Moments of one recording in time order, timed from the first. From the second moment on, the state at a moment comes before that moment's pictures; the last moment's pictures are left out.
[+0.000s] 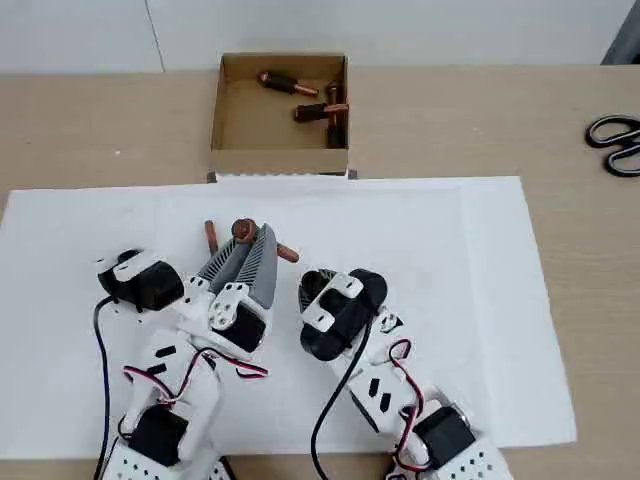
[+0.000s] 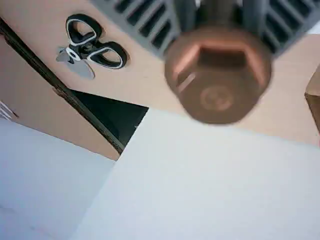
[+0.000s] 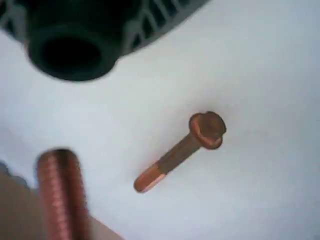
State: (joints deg) left arm 20.4 -103.5 93.0 20.4 36.0; right arm -37.6 -103.1 95.6 31.1 11.1
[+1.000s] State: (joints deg) left arm 28.8 -103.6 92.0 26.3 30.1; right arm -35.2 -102.9 95.6 31.2 14.5
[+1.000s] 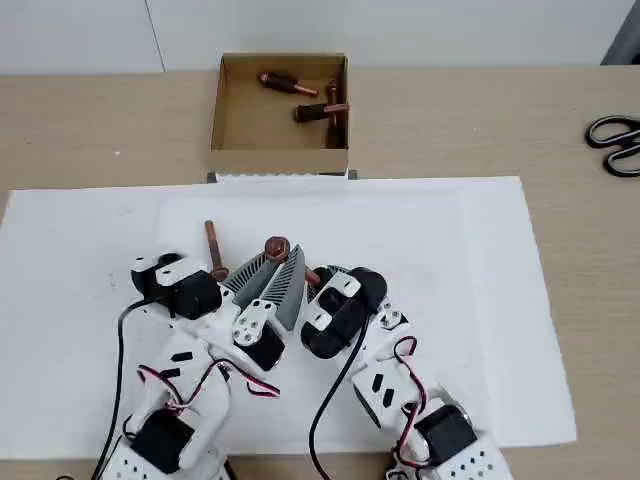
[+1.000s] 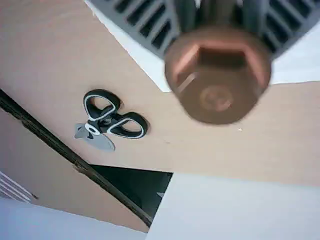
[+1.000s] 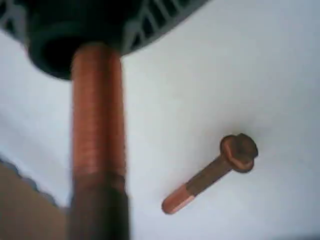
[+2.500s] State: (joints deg) left arm 35.2 -104.0 95.5 38.0 28.9; right arm -39.1 -102.7 95.1 31.8 16.6
